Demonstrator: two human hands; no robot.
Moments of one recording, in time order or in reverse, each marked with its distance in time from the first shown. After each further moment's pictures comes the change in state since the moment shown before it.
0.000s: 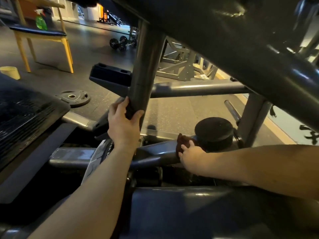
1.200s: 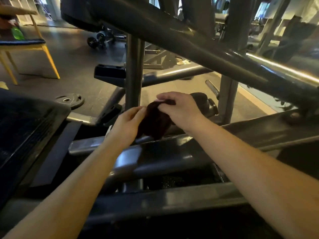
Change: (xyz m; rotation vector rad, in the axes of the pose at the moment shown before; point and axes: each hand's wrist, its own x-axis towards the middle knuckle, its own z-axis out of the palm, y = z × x) left_hand -0.104 0.080 -0.133 -0.219 -0.688 -0.110; right_hand -0.214 -0.072 -0.102 1.652 0.997 0.123
